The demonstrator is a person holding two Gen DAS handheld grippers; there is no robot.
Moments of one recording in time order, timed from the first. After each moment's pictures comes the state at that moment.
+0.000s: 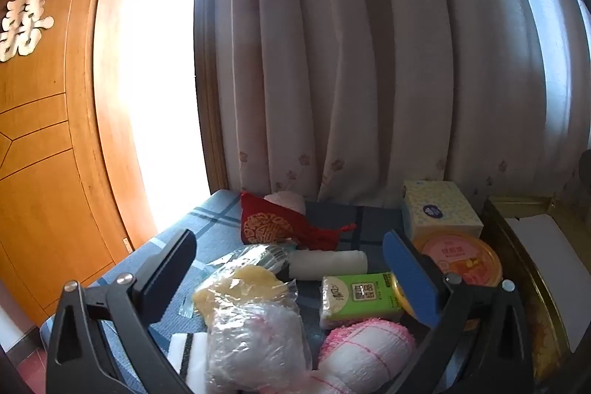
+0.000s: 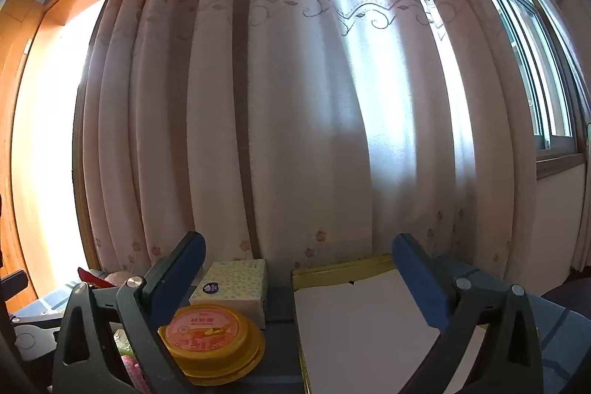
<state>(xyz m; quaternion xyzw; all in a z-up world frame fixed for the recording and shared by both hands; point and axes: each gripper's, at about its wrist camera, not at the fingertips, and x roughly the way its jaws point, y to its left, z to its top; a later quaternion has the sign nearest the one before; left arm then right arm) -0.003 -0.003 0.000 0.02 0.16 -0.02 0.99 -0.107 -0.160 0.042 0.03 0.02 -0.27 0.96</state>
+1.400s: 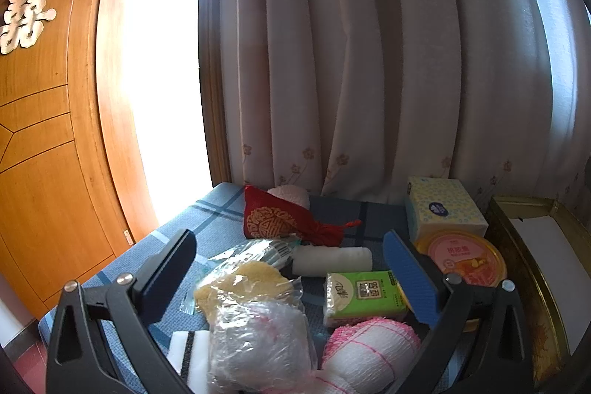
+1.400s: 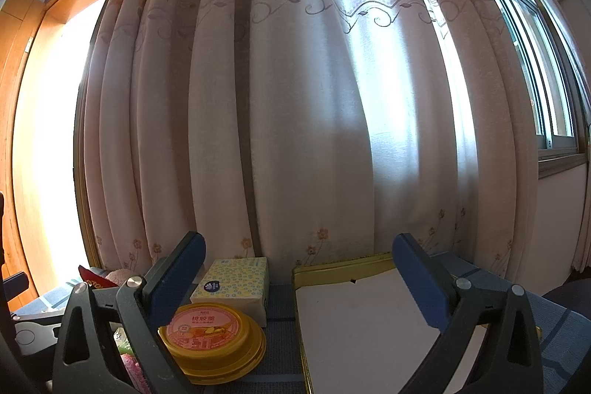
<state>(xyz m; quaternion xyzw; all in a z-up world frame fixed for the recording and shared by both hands) -0.003 0.007 -0.001 0.01 0.17 -0.02 0.98 -0.104 -0.159 0.042 0.03 0.03 -0.26 0.96</state>
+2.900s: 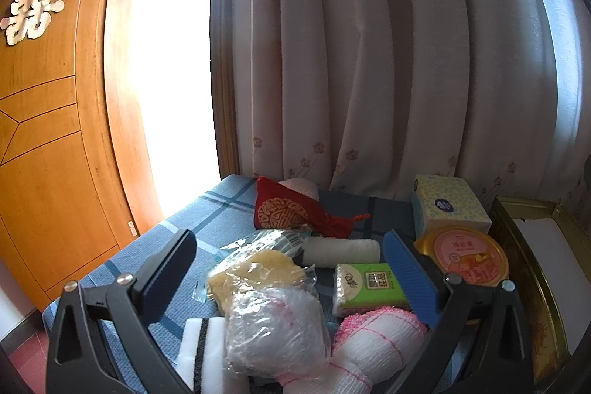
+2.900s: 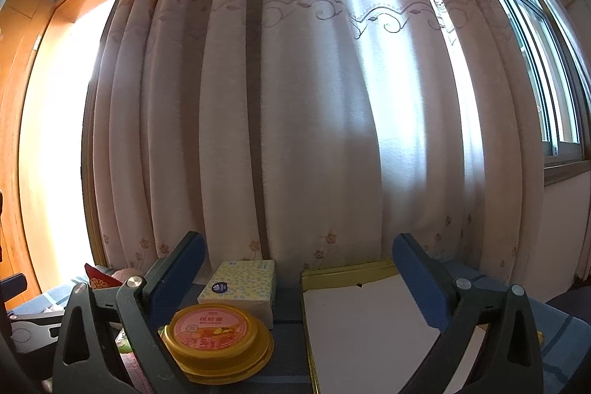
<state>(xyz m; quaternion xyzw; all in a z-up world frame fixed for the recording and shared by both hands) -0.011 0.020 -0.001 0.00 0.18 -0.01 0.98 -0.105 -0.150 0.041 0.02 0.02 -0.25 0.97</state>
